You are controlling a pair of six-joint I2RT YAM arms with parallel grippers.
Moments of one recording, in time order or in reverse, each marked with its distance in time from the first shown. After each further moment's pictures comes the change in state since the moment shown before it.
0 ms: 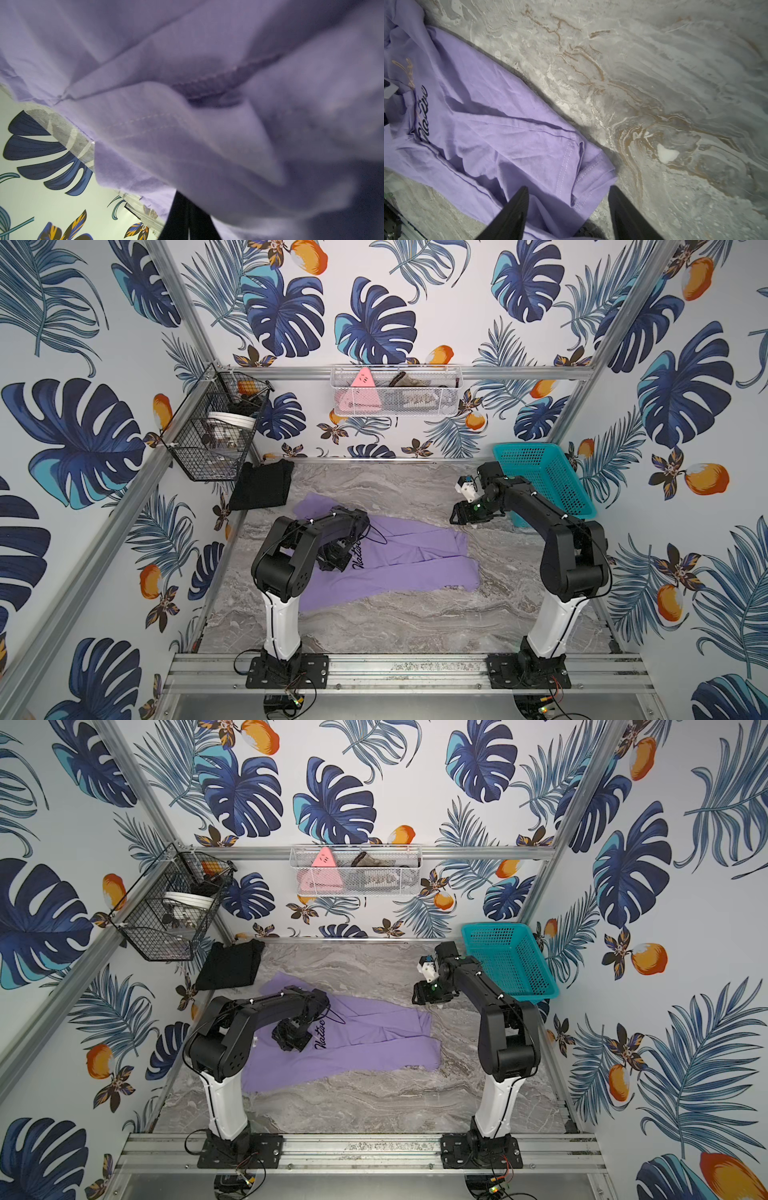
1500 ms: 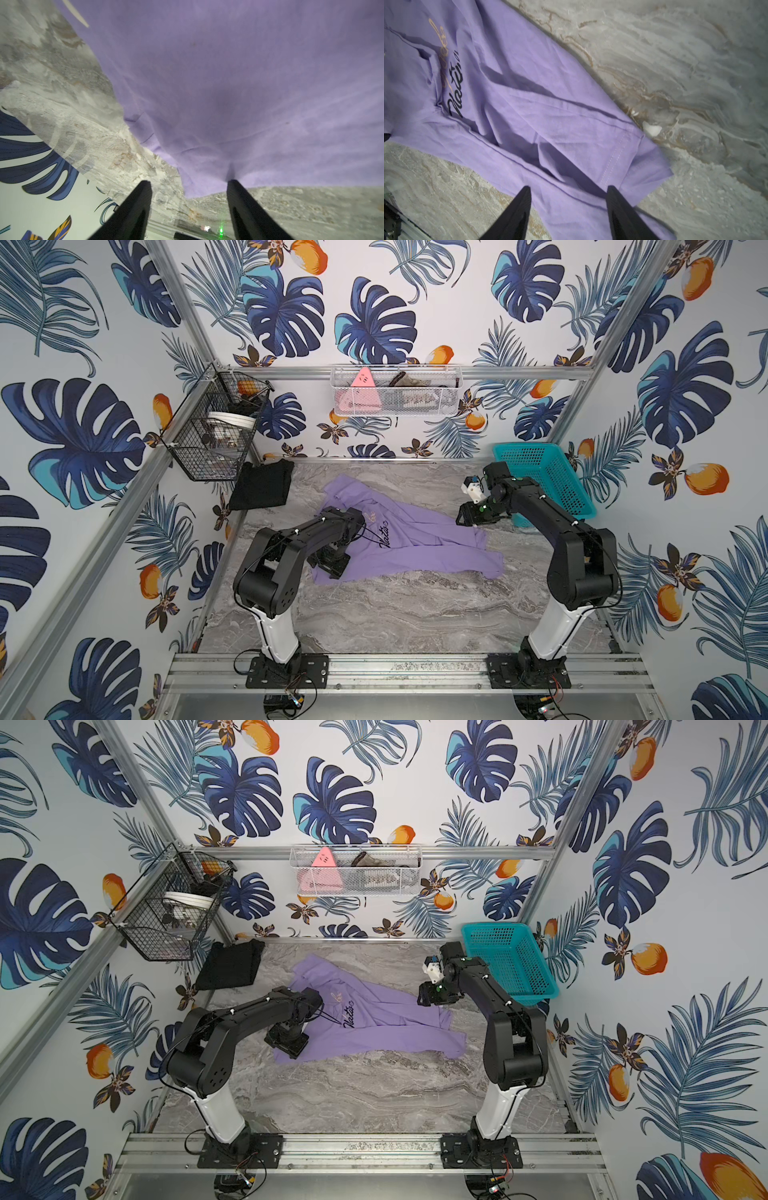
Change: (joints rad) left arm 0.003 -0.156 -0.071 -0.019 0.073 0.033; right arm -0.010 -0.066 0.003 -0.030 0.038 0.008
